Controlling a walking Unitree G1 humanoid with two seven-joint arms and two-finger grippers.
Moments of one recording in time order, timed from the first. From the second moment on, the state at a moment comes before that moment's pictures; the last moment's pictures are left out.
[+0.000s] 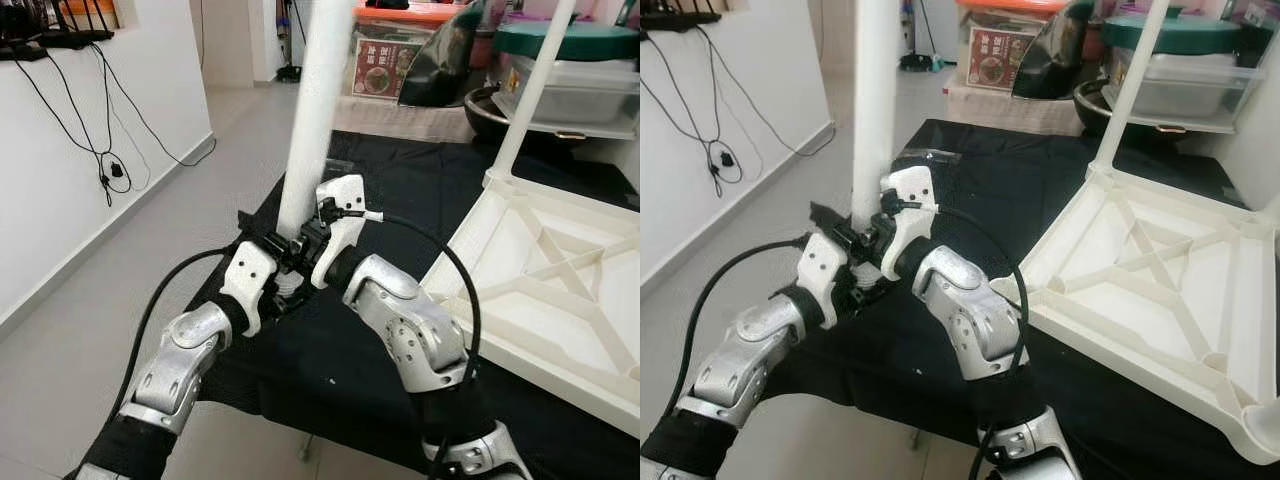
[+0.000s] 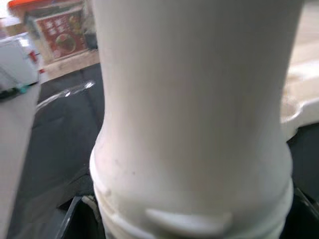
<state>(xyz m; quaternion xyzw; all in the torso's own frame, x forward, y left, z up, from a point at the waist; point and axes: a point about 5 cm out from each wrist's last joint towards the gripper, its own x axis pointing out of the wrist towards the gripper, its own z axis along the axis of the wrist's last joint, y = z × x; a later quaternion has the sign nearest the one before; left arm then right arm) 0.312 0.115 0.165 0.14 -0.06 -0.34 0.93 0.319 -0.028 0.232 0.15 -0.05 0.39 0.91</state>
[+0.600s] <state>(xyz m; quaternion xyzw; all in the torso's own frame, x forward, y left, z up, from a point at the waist) 0.316 0.117 0.139 0.23 -0.02 -0.30 0.93 0.345 -0.081 0.221 0.31 -0.01 0.19 0.93</state>
